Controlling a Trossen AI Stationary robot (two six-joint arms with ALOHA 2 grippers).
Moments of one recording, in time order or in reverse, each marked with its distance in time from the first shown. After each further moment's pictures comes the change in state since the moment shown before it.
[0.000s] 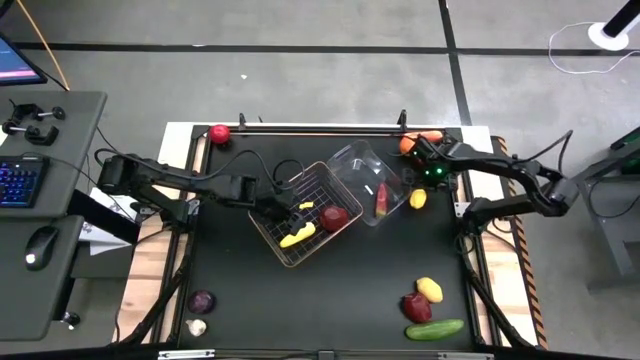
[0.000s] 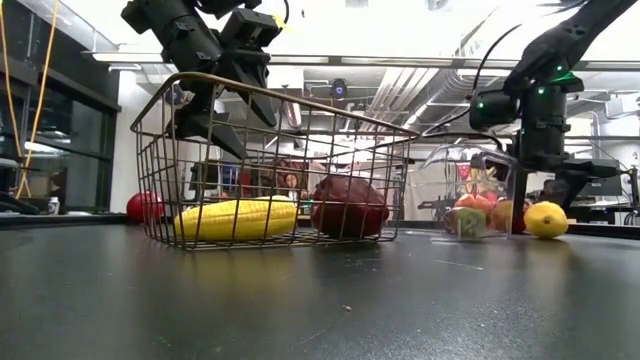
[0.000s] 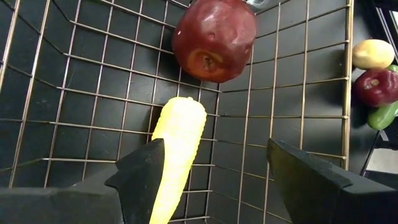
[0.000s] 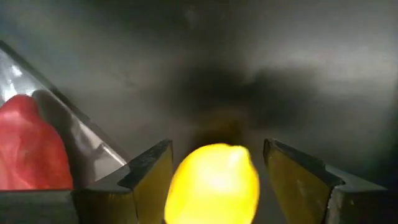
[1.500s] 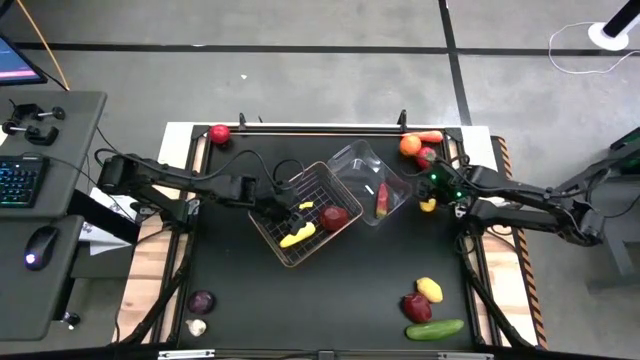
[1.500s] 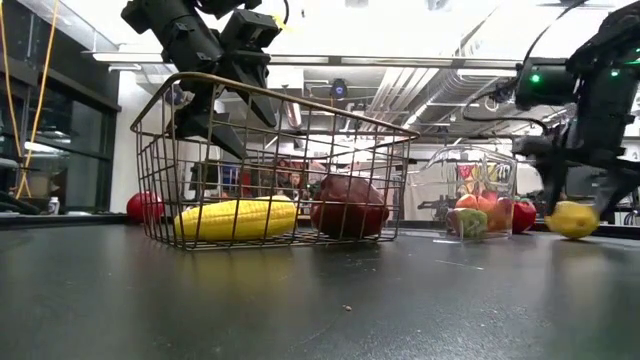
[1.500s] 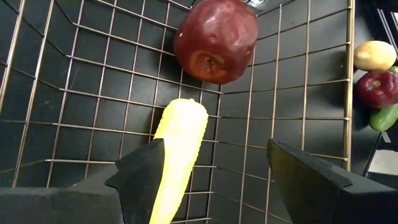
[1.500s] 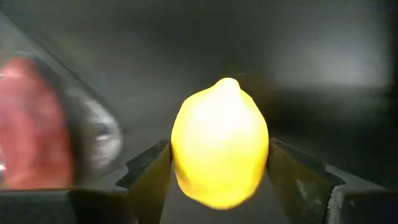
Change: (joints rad) left arm 0.000 0.000 0.000 0.000 -0.008 0.002; right arm 0.169 -0.444 -0.215 -0.078 0.056 0.290
